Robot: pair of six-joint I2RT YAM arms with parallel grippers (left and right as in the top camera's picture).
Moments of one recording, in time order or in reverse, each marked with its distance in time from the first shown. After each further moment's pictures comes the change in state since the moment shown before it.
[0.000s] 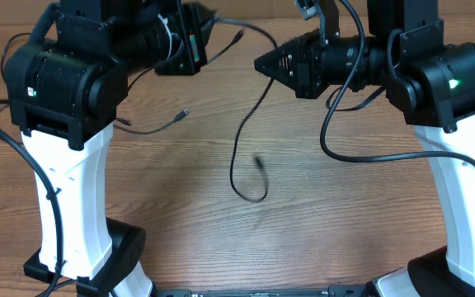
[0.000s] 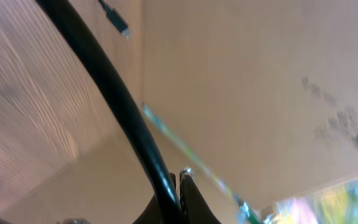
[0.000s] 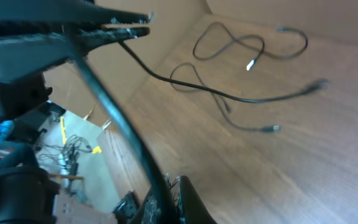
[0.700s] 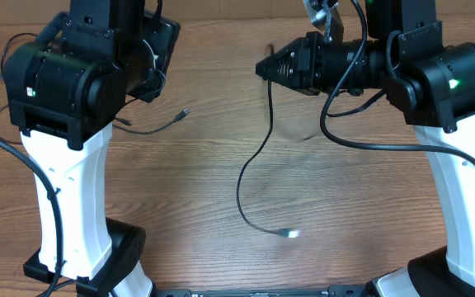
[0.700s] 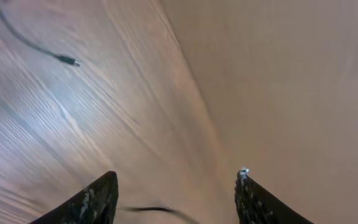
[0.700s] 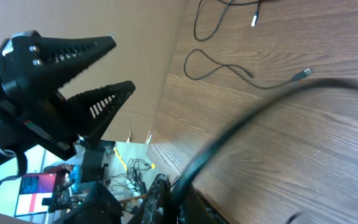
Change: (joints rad) left arm 0.000 0.000 0.000 -0.211 -0.324 0.642; right arm 0.000 0.000 0.000 -0.032 -0.004 0.418
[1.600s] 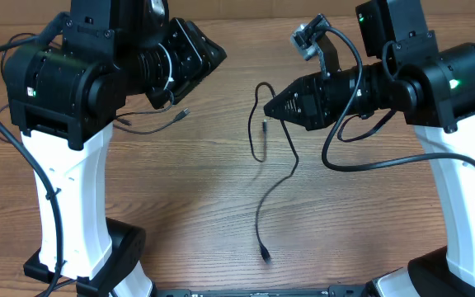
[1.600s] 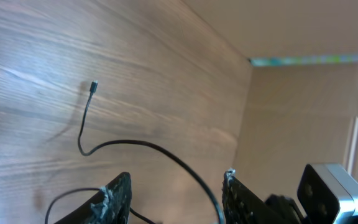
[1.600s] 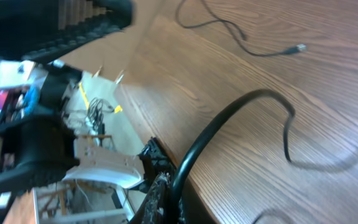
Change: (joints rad) left arm -0.006 0.000 0.000 -0.002 0.481 0.403; right arm 0.000 0.000 0.000 -0.294 -0.069 -0.539
